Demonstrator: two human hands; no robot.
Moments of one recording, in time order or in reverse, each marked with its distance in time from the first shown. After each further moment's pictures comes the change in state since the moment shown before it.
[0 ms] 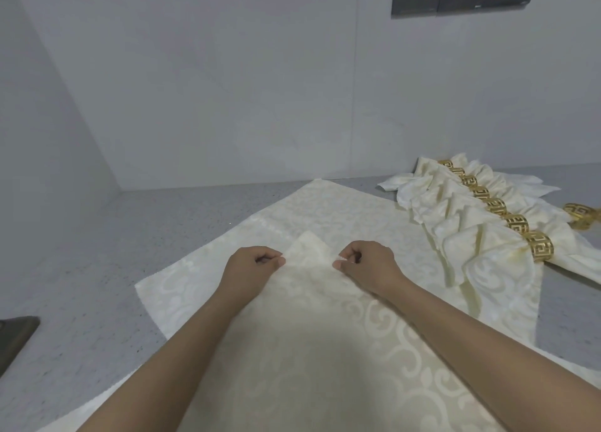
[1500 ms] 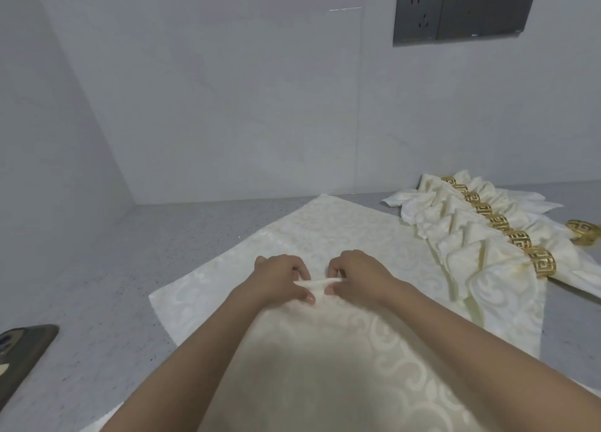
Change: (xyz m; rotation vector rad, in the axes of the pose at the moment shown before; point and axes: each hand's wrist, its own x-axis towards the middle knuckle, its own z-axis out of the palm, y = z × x) left_hand 0.005 0.034 0.004 0.475 -0.349 0.033; right_hand -0.001 -0.029 -0.004 -0.358 -0.210 -0.280
